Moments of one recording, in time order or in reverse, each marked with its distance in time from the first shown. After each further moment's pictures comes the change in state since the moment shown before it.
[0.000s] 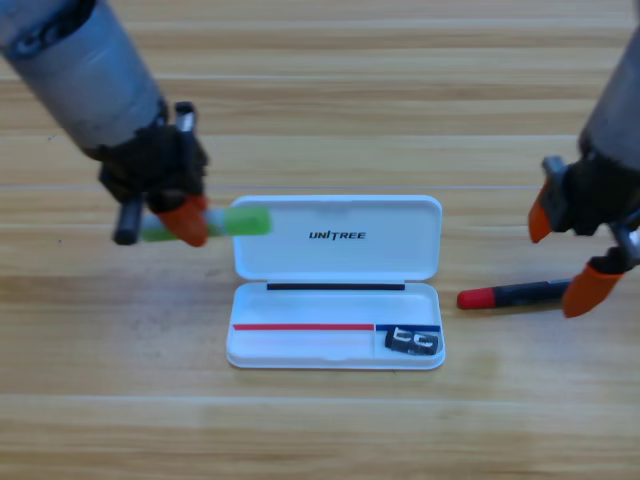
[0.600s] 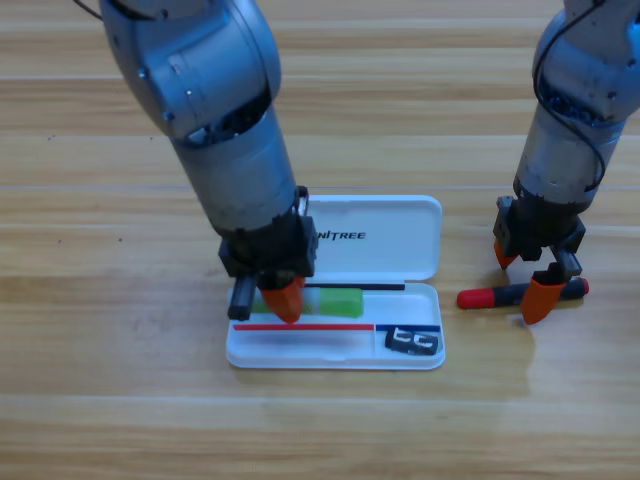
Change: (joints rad) arm 0 -0.167 0.211 -0.104 0.000 -0.014 -0.096; arm 1 -0.031 0.249 -0.116 -0.040 -0.037 -0.044
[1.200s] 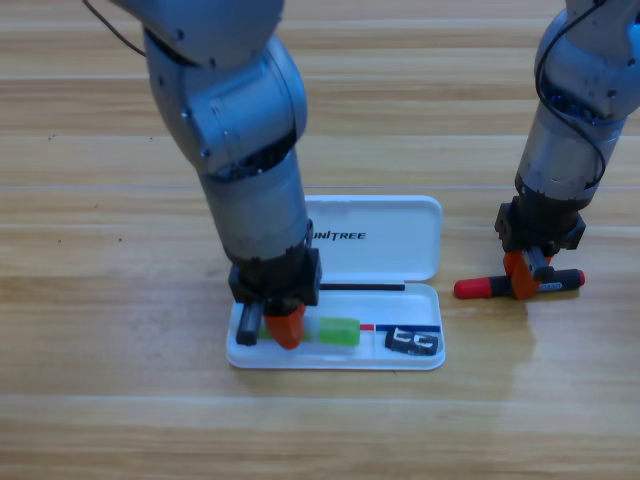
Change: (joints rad) arm 0 -0.003 0.080 -0.002 -0.001 0.000 -0.010; arm 1 -0.015 0.011 -0.009 -0.010 -0.003 -0.008
